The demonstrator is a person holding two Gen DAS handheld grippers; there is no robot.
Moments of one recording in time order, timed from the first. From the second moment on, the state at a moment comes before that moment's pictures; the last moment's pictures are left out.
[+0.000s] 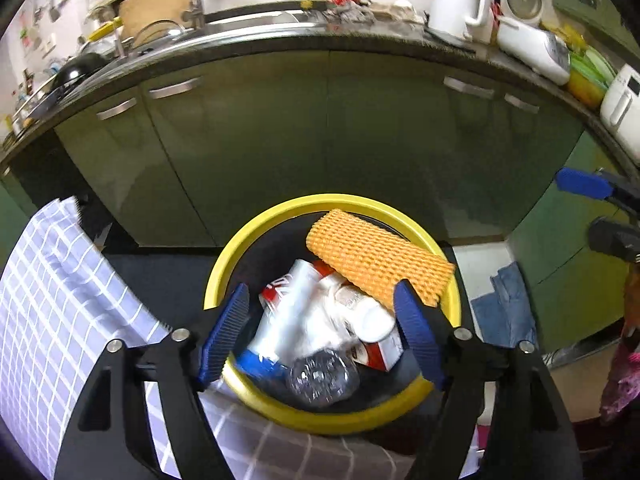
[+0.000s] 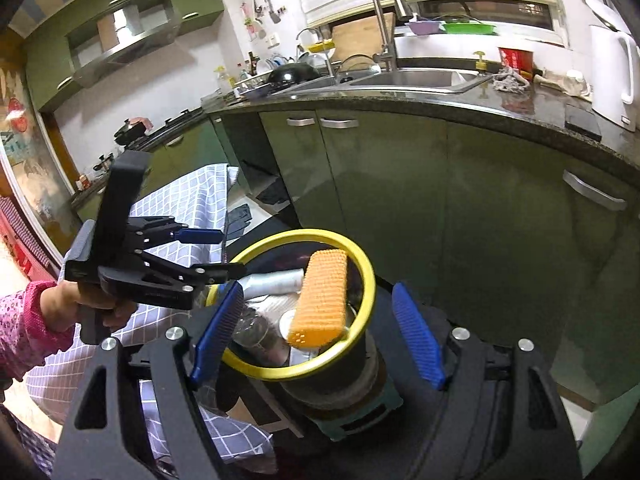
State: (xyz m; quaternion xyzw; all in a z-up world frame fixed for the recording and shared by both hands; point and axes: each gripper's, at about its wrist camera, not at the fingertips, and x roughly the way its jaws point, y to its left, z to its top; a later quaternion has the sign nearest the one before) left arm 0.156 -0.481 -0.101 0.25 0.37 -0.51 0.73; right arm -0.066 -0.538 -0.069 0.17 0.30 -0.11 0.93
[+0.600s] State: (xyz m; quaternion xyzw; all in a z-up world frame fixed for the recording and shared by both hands) left arm 0.071 -0.165 -0.013 0.11 0.28 -0.20 0.93; right arm -0.016 -0.380 -0.043 0.05 0.28 0.02 0.96
